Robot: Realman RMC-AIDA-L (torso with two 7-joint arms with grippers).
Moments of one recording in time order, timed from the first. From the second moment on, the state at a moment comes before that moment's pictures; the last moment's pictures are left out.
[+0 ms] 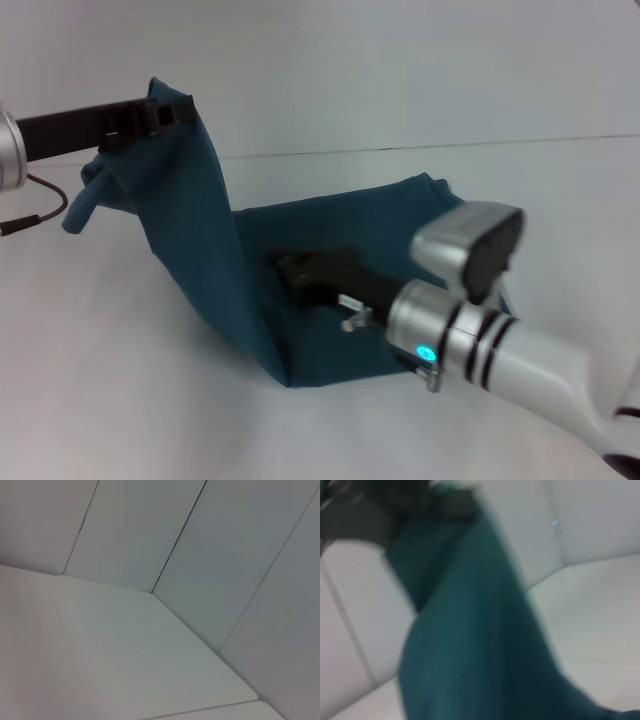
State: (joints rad) left arm -0.48 -2.17 0.96 1.37 2.01 1.22 -2.42; right arm 0.81 2.10 0.01 0.31 -1.96 -0.90 0.65
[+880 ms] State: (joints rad) left arm -0.48 -2.17 0.96 1.38 1.98 1.24 -2.41; right arm 0.97 2.11 0.03 0.41 -2.19 -0.69 0.73
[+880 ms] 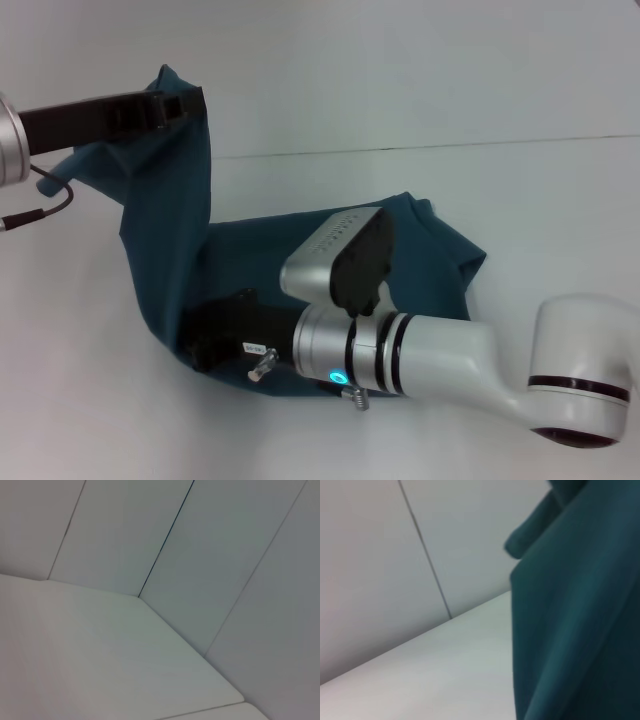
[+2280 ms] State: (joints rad) left arm -0.49 -2.17 0.96 1.40 1.91 1.30 -2.38; right arm 0.90 2.11 0.22 0.47 -2.40 -0.60 0.71
